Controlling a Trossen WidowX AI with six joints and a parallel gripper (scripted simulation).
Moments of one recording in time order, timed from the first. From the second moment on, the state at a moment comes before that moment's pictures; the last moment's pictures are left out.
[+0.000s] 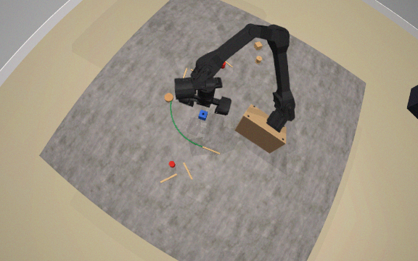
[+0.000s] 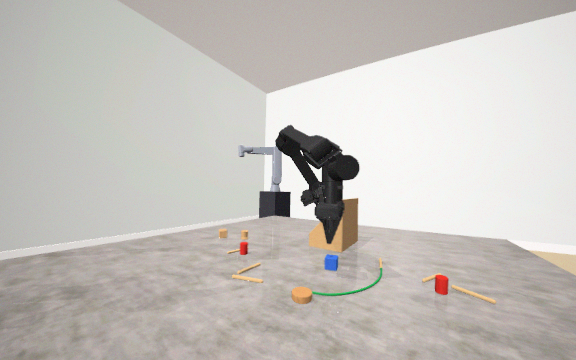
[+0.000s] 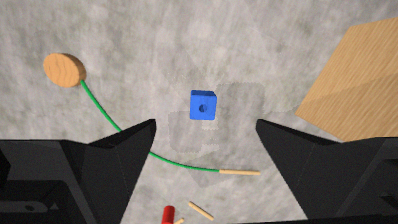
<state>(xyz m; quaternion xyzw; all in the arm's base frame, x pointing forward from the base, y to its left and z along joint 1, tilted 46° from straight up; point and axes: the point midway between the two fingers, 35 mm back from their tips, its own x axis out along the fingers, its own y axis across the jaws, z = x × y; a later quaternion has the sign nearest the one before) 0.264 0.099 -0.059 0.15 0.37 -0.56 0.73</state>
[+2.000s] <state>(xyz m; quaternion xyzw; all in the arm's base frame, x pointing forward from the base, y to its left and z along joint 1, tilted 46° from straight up) 0.271 0.058 -0.099 0.17 0.35 -0.57 0.72</state>
